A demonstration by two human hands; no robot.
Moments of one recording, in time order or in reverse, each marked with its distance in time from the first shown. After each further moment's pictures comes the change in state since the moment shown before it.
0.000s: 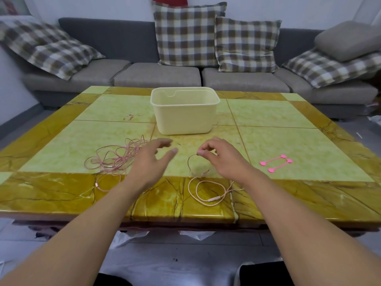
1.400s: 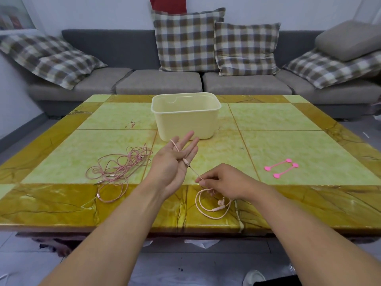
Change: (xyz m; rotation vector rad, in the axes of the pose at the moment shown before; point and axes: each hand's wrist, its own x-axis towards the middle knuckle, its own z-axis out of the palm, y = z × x) left_hand 0.011 0.058 0.028 -1.405 -0.097 -0.374; right_hand -0.013 0.016 0.008 0.077 -0.321 0.142
